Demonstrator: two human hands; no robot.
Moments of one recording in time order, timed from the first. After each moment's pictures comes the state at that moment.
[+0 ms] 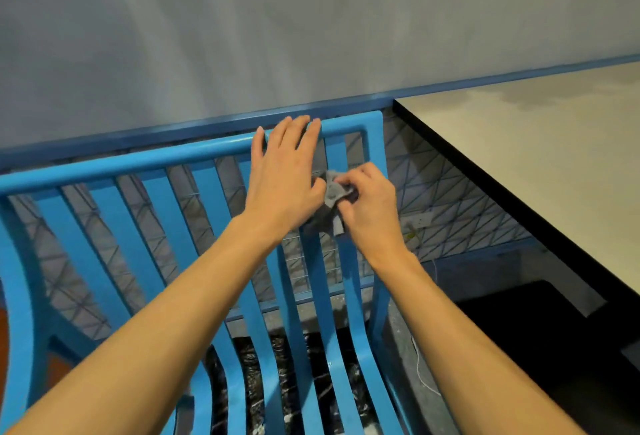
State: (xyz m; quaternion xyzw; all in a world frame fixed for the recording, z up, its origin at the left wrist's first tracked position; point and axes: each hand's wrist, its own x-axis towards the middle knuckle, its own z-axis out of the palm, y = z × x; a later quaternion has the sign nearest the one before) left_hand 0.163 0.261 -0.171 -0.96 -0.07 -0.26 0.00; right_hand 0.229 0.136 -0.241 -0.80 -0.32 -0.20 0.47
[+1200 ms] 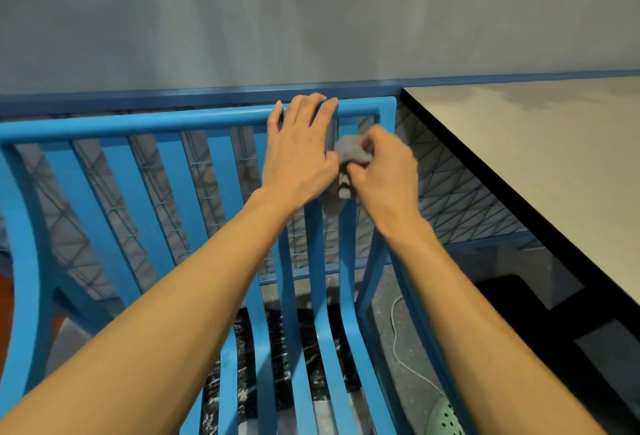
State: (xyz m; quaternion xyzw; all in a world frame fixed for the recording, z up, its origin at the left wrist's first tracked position) left_hand 0.168 0.262 -0.181 -0.94 -0.06 -0.33 -0.07; right_hand 0.213 0.130 -0.198 -0.86 -0.26 -0.24 0.37
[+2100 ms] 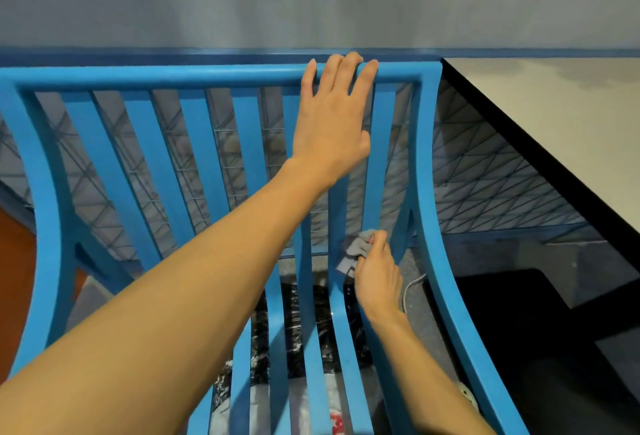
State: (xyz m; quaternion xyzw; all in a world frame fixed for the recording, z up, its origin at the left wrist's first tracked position) left_hand 0.174 0.262 -0.190 -0.94 -0.09 -0.33 0.04; right_hand 0.157 0.126 -0.396 -0.94 -0.15 -0.05 0.30
